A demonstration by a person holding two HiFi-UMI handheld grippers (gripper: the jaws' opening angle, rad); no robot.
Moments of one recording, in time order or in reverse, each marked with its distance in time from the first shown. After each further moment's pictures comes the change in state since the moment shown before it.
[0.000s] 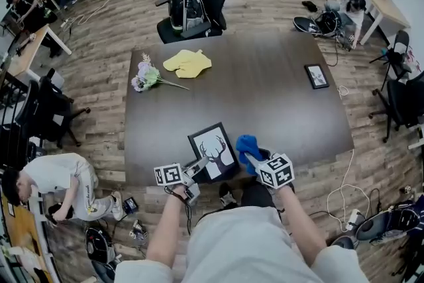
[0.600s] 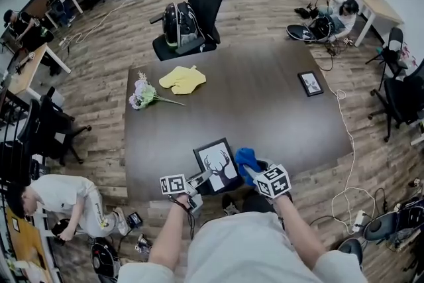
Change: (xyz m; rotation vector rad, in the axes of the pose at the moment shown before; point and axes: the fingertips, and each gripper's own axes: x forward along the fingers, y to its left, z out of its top) left arm 0.023 0.010 -0.021 -0.040 0.086 -0.023; right arm -0.006 -0.006 -0.014 0.014 0.022 -0.033
